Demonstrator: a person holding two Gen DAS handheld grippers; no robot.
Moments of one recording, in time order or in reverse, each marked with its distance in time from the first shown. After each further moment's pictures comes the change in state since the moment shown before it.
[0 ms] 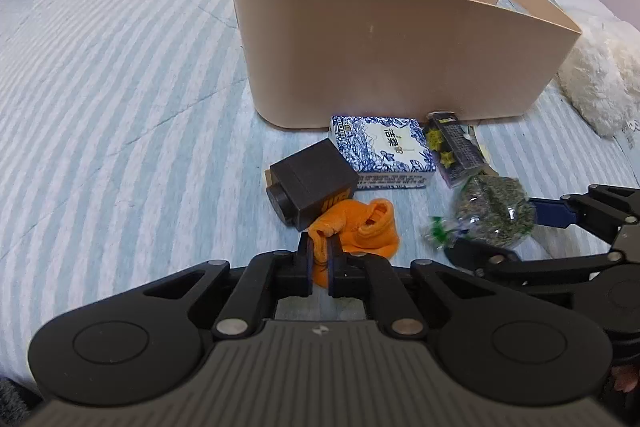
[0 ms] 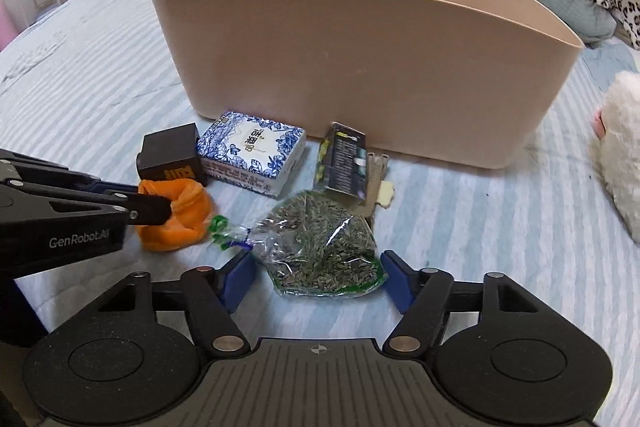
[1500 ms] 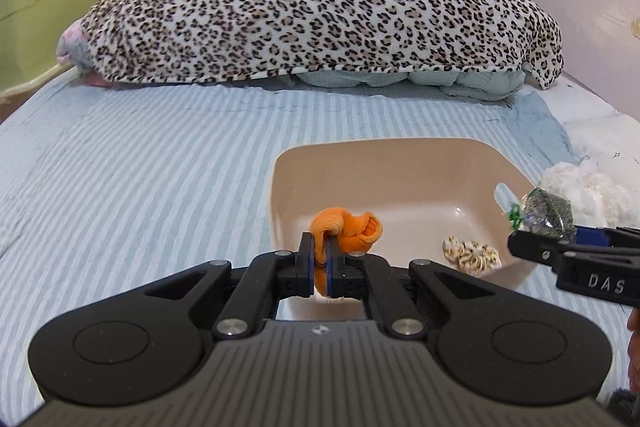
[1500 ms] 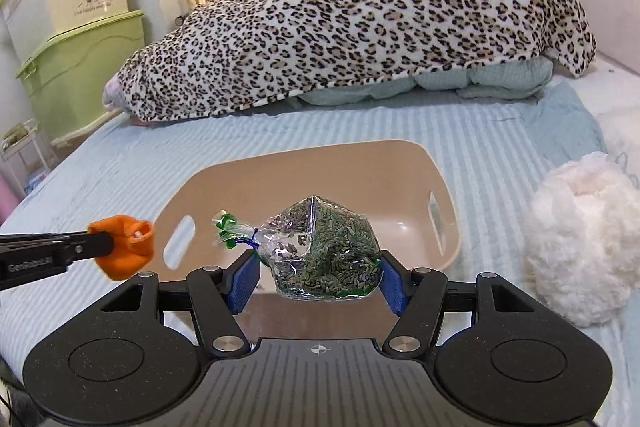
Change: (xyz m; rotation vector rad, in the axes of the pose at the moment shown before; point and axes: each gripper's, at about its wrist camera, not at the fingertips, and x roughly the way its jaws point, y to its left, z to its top) left arm -0.082 0.003 0.121 0.008 -0.317 0.053; right arm -0.063 -0.070 0.095 0.236 -0.324 0.023
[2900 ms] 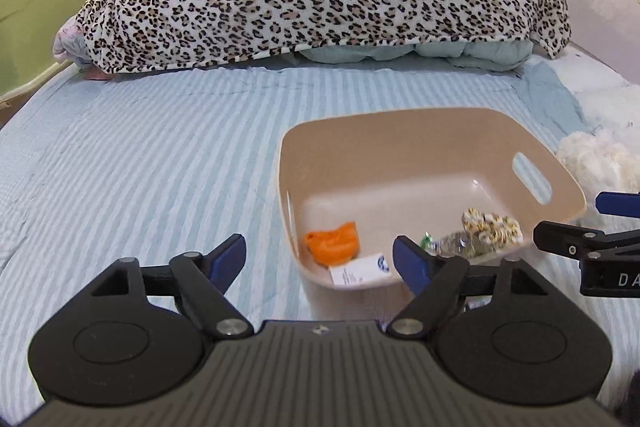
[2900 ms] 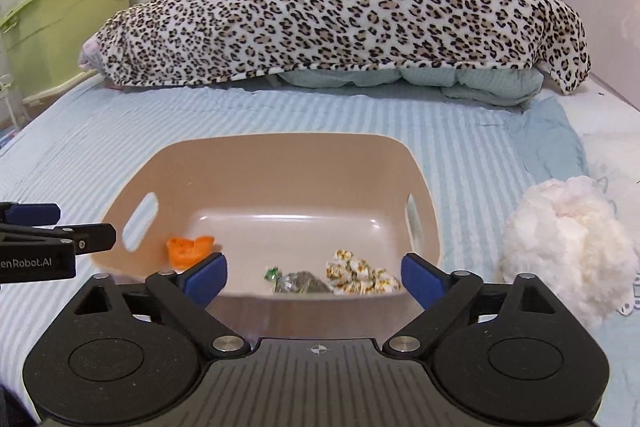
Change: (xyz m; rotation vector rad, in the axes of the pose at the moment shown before) left arm 0.006 0.005 -0.009 0.053 0.071 0.022; right arm 0.000 0.012 0.007 -0.111 0.083 -0.102
